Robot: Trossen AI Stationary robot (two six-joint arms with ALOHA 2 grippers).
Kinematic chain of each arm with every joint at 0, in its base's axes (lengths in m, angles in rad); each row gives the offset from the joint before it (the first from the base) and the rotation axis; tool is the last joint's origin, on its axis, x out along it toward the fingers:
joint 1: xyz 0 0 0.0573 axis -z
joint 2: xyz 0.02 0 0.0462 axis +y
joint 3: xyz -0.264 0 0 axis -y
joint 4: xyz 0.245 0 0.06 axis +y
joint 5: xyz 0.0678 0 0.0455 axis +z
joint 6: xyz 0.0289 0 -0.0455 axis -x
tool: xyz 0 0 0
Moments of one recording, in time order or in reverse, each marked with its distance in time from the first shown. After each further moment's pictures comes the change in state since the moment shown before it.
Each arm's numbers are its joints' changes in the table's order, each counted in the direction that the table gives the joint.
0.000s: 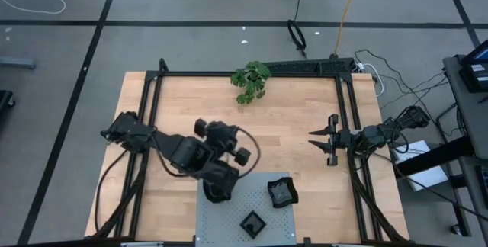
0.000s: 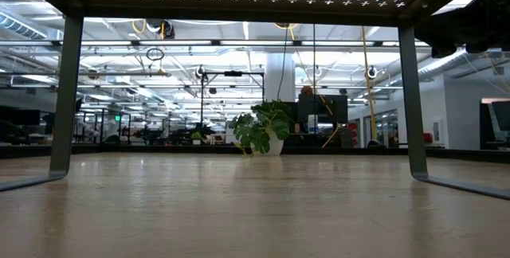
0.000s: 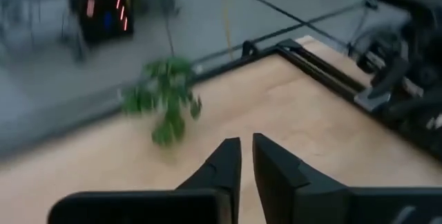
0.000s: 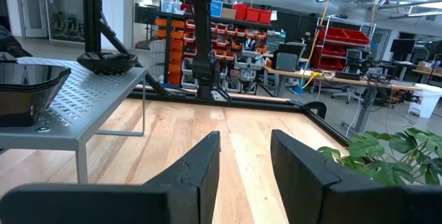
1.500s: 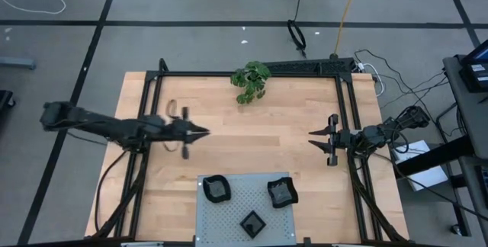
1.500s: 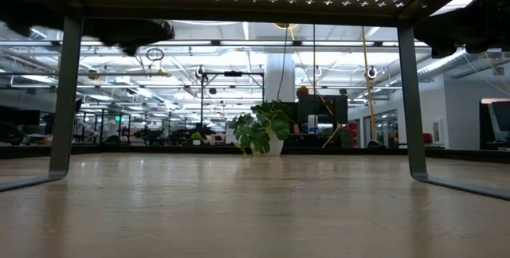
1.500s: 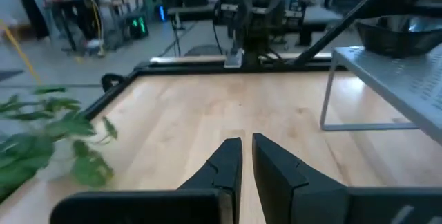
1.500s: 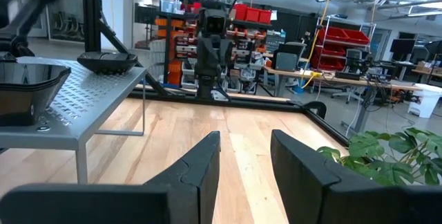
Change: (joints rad) left arm -0.365 -1.026 -1.795 -1.873 -0.921 -1.330; right arm 0.000 0.002 0.000 0.000 0.000 0.000
